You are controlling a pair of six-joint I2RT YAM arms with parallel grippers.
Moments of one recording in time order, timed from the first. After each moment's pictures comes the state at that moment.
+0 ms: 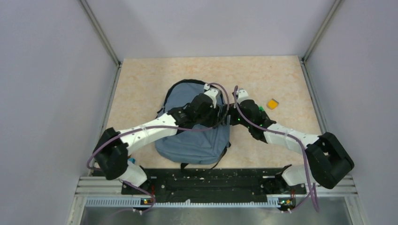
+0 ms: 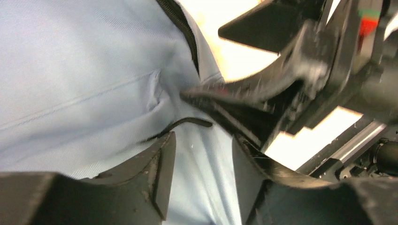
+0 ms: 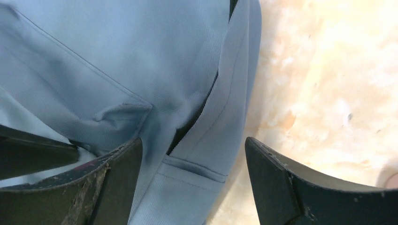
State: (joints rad) left arm -0.88 1.56 1.15 -0.30 -0.03 -0.43; right arm 0.63 1.37 0.63 0.23 0.02 0.39
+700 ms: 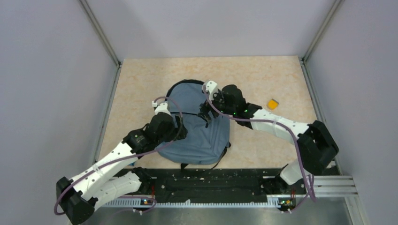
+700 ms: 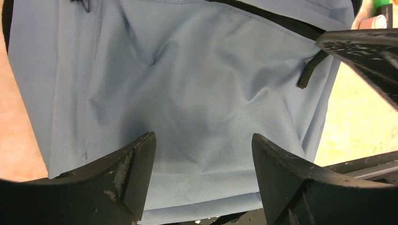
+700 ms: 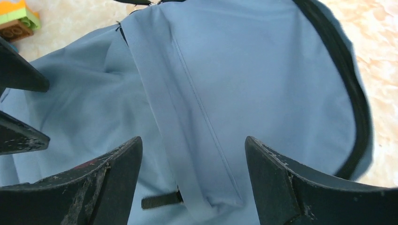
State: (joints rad) left arm -0.76 0.90 0.75 -0.61 -0.25 -0.74; right arm 0.74 1.49 1.01 0.08 -0.27 -0.09
